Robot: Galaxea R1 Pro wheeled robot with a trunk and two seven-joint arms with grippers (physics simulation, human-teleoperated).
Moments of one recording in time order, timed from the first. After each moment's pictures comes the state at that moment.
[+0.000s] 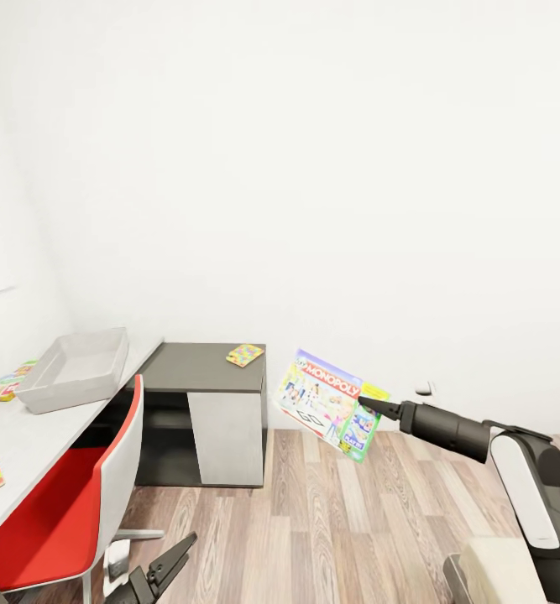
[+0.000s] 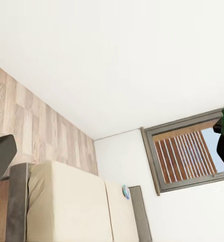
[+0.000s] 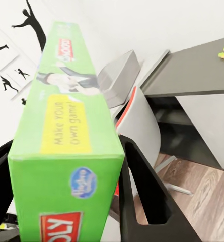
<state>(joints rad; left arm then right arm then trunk) 0.25 0.14 0.04 -1.53 1.07 0.55 -0.57 -0.39 -0.22 -0.16 -1.59 -0.59 1.01 0.75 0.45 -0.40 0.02</state>
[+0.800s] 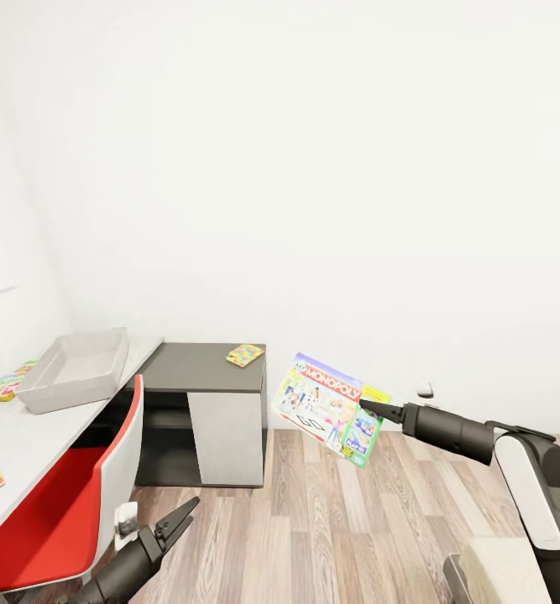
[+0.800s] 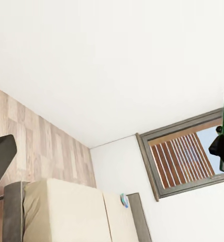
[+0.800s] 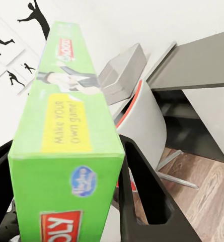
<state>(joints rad) 0.12 0.15 0.04 -1.47 1.07 0.57 -0.57 -0.39 -0.23 -0.16 -1.60 -0.59 1.04 0.79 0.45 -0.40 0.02</state>
